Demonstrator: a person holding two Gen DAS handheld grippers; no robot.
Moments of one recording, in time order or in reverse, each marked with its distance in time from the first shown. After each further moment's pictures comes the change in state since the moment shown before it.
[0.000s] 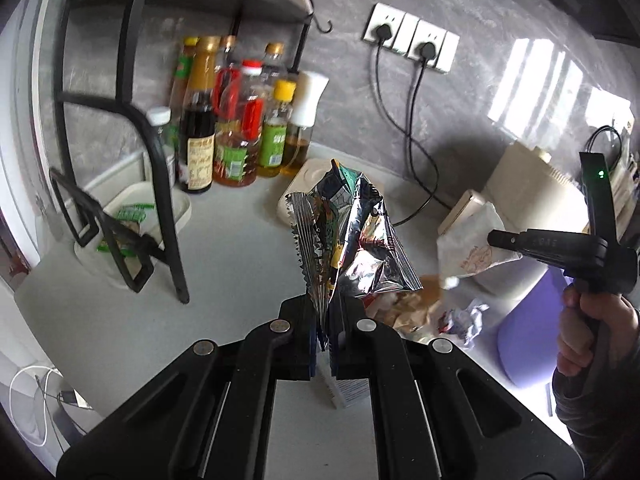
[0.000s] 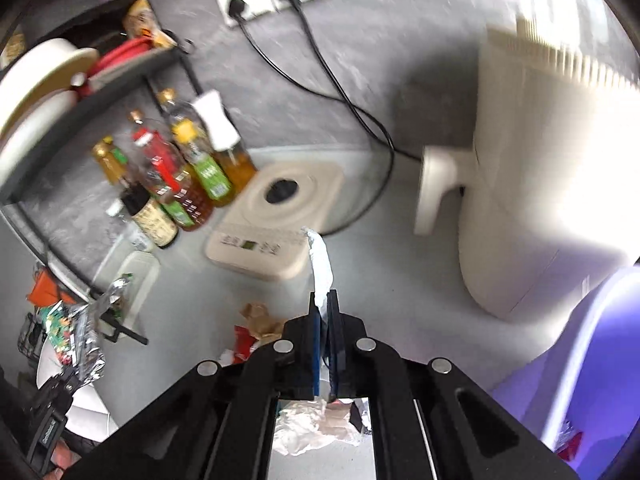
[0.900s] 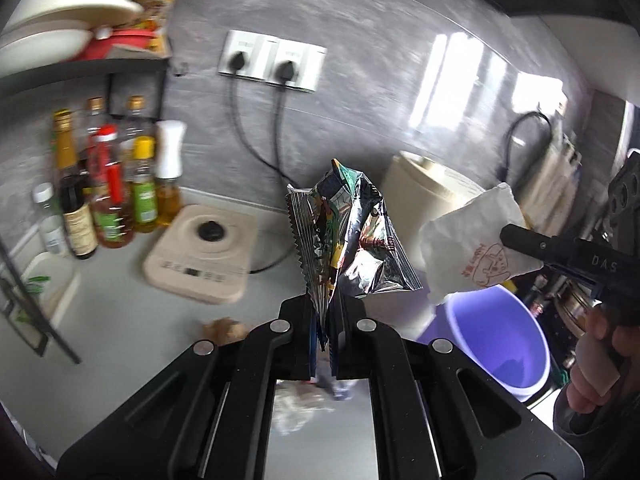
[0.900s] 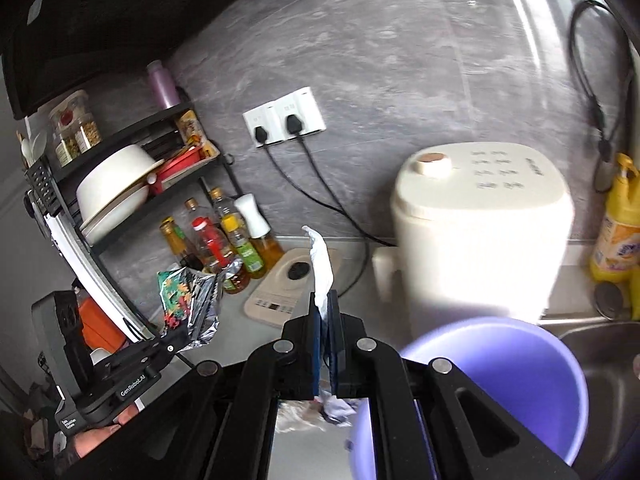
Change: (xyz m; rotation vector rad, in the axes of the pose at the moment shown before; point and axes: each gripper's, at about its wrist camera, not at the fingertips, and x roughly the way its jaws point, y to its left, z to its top) left arm 0.008 -0.148 0.034 0.149 -0.050 -0.238; right arm -0.159 -0.076 -0.002 0.015 -0.262 0.129
